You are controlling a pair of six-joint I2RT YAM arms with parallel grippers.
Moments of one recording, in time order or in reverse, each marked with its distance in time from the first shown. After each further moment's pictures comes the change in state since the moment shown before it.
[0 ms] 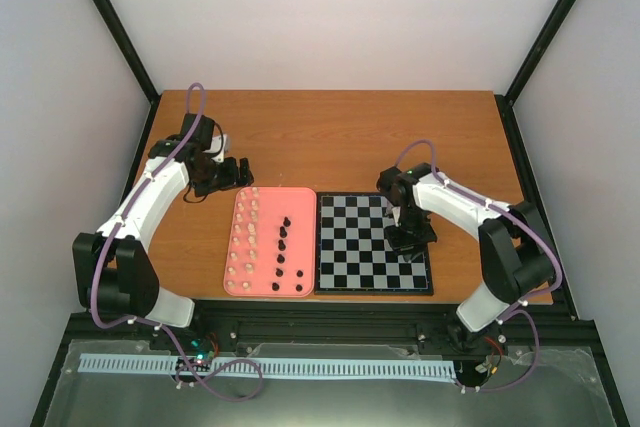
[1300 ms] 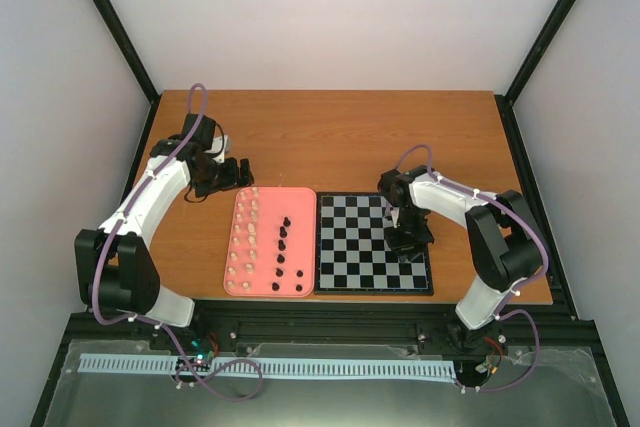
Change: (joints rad) left arm 0.000 0.017 0.000 0.002 -0.002 0.000; right arm -0.038 0.087 -0.031 0.098 -0.029 -0.036
